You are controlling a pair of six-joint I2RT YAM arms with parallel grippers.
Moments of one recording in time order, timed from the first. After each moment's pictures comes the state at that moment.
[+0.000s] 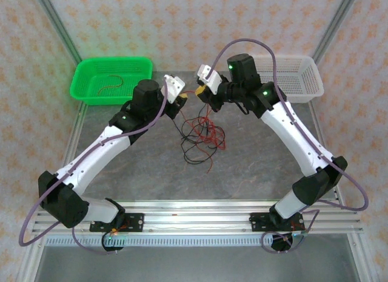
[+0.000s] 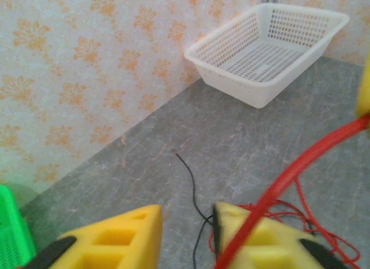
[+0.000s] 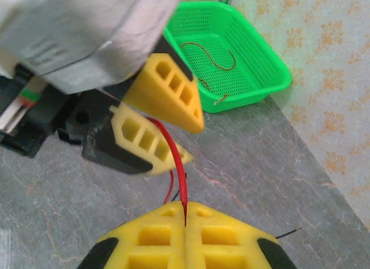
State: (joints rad) left arm -0.48 1.35 1.25 -0.25 0.07 0.24; right arm 0.57 1.56 1.77 -0.77 -0.43 -0.49
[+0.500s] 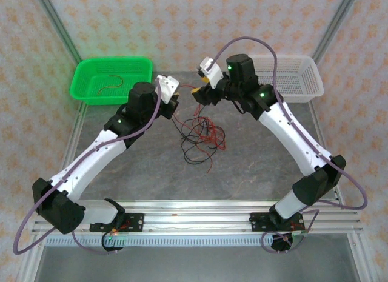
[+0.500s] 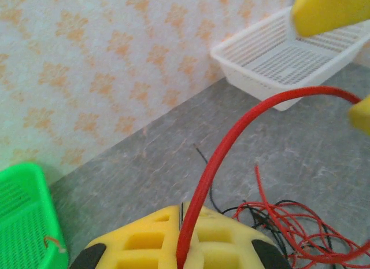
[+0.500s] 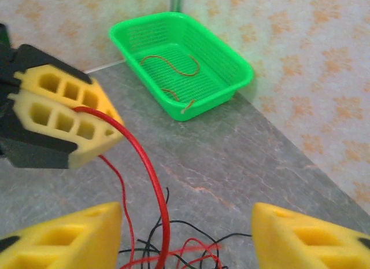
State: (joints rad) left arm -0.49 1.30 1.25 -0.28 -0.06 0.19; right arm 0.57 1.56 1.73 -0.62 -0.28 -0.28
